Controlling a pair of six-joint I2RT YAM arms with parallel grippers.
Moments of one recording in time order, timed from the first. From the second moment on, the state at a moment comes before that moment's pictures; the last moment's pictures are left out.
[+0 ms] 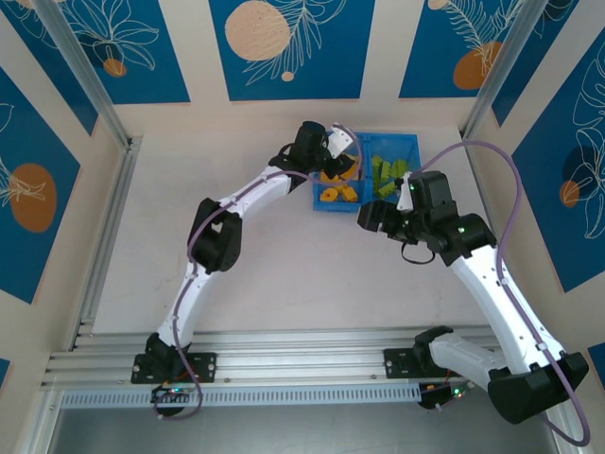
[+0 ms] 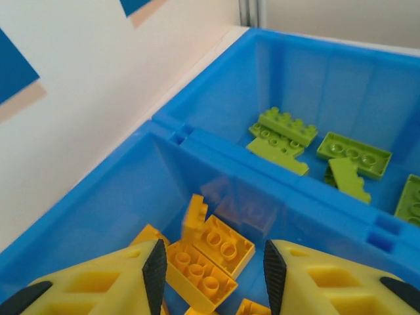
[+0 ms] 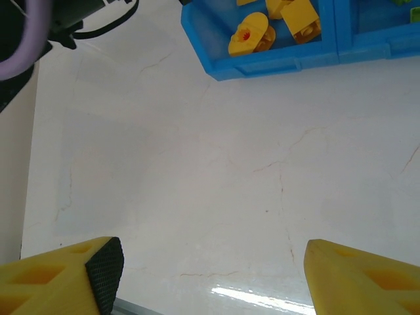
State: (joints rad) left arm -0.63 2.45 2.20 -0.17 0.26 0.29; right arm 0.34 1.02 1.13 -0.92 -0.22 0.58
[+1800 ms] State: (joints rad) left arm -0.14 1.49 0.36 0.65 -0.20 0.10; right arm 0.03 1.52 0.37 0.72 -0.02 0.13
